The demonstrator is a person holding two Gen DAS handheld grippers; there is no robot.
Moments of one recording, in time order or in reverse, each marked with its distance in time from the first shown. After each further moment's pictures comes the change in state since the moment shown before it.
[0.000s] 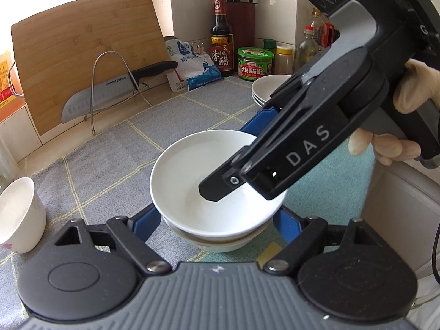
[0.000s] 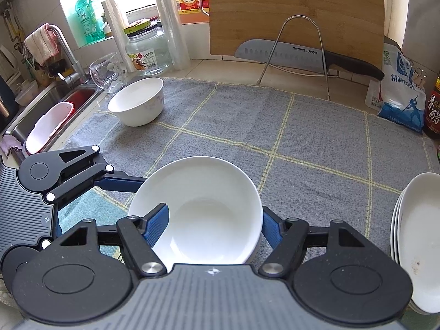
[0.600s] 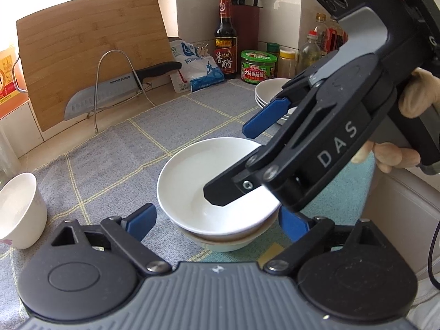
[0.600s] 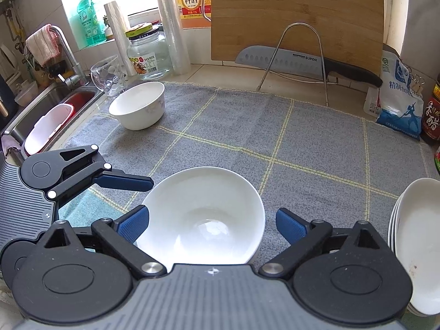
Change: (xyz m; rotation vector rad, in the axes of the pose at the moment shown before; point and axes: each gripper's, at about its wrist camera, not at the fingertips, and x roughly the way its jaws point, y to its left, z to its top) left arm -0.004 0.006 -0.003 -0.022 -0.011 -0.005; right arm -0.004 0.004 -0.001 -0.013 -0.029 -0.016
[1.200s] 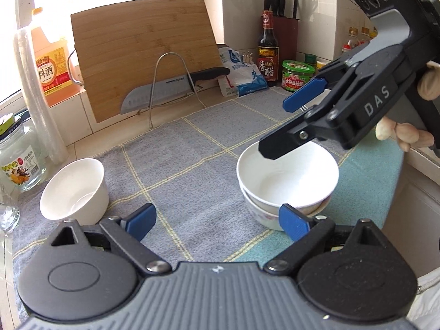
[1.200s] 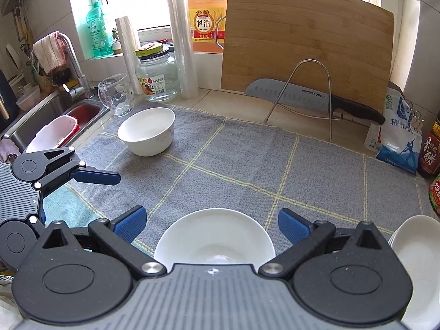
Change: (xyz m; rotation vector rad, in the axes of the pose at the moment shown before) left arm -0.042 0.047 -0.016 -0.070 -0.022 0.131; right arm -0.008 0.024 0.030 -0.060 -0.076 -0.031
